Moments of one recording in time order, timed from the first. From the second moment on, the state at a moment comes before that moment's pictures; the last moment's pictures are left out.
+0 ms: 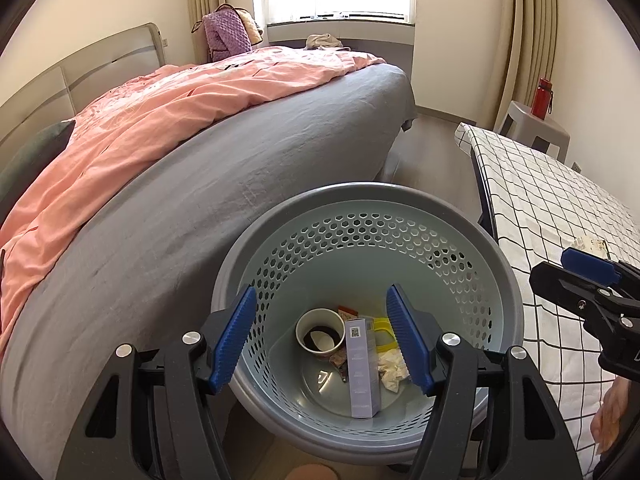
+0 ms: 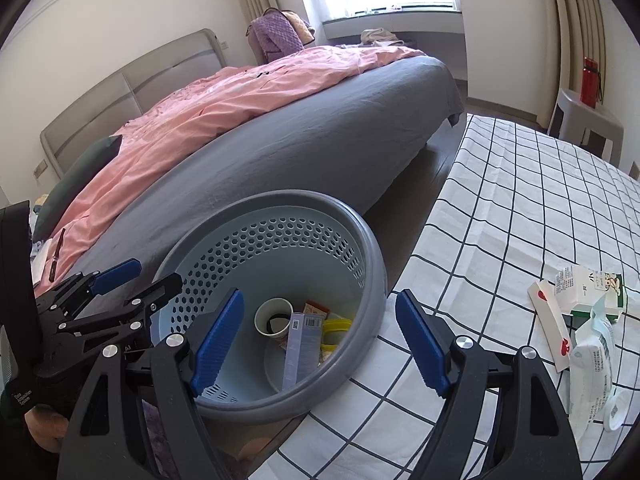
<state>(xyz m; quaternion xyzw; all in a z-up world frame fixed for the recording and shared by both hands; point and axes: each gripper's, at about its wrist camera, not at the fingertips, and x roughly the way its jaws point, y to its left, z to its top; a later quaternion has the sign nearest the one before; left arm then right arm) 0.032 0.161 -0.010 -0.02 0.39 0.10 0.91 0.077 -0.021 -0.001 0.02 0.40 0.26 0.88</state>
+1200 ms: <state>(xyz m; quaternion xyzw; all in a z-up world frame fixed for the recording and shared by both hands) 0.025 0.053 0.002 -0.01 0.38 -0.02 0.92 0.004 -0.221 0.006 0.10 0.41 0.06 0.90</state>
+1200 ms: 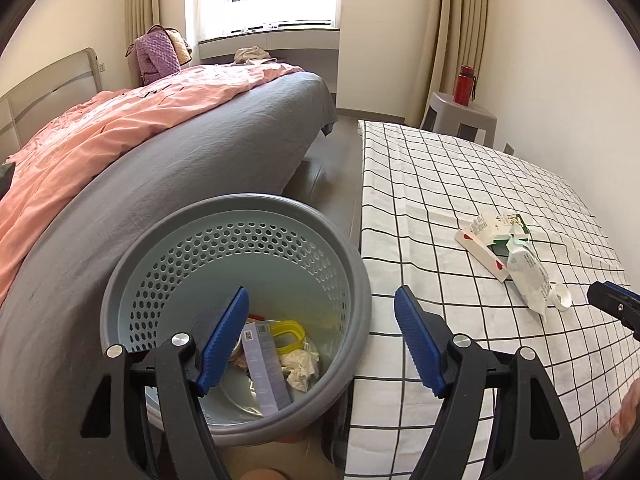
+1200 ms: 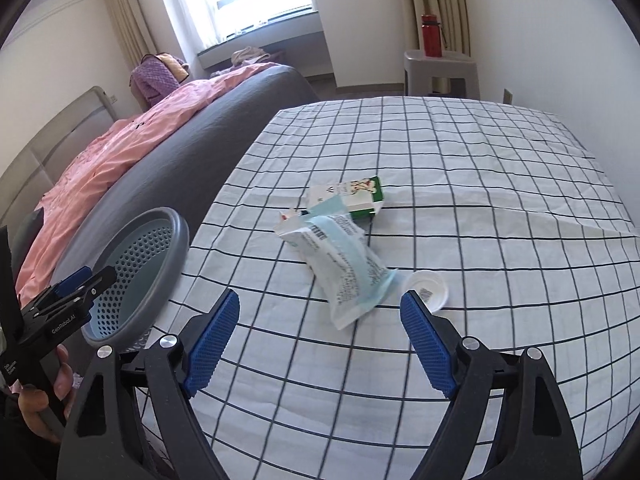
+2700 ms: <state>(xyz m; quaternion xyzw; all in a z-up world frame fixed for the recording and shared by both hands) 0.027 -0.018 -0.023 0.03 0.41 -0.08 0.91 0.055 -0.263 -0.068 0.02 0.48 0.00 0.88</state>
